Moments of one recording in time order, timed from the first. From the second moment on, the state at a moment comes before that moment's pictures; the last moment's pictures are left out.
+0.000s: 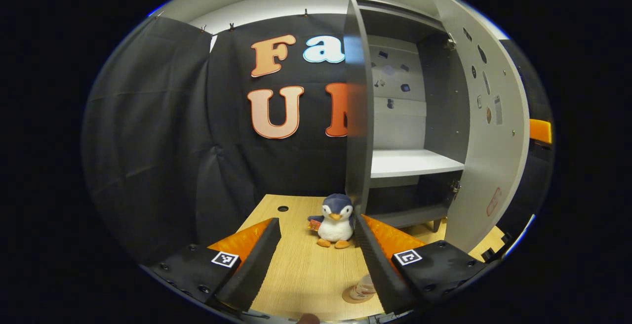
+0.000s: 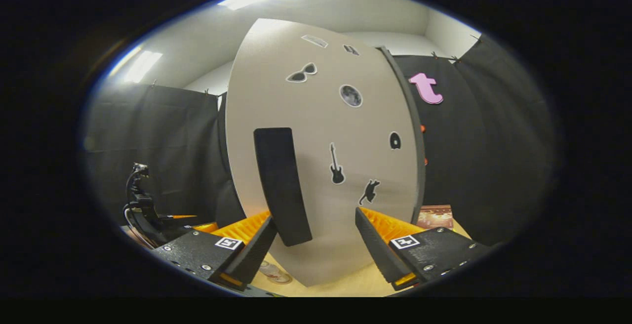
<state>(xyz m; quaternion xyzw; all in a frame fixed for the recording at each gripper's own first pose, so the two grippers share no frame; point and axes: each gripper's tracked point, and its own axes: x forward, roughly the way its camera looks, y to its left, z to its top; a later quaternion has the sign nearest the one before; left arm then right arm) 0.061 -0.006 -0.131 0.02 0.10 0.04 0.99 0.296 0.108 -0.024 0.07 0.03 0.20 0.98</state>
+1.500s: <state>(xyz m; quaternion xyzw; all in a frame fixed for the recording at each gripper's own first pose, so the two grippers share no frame) 0.186 0.084 -0.139 -0.03 0.09 -0.01 1.00 0.392 0.179 -0.045 -0.01 -0.04 0.06 1.00</state>
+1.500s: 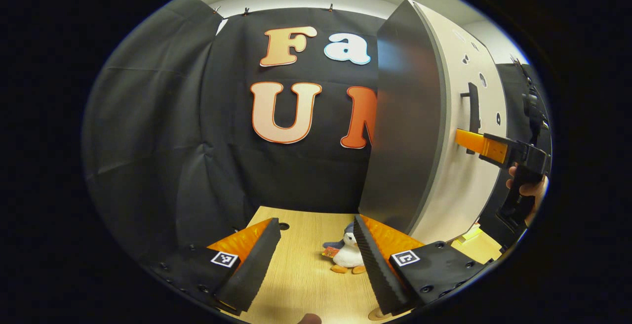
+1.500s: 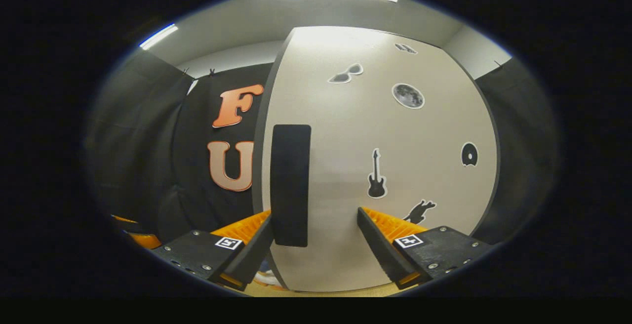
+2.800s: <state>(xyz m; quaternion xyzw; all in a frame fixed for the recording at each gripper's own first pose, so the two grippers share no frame) 0.090 -0.054 -0.059 -0.03 0.05 0.01 1.00 0.211 0.026 -0.037 0.06 0.01 0.04 1.00</state>
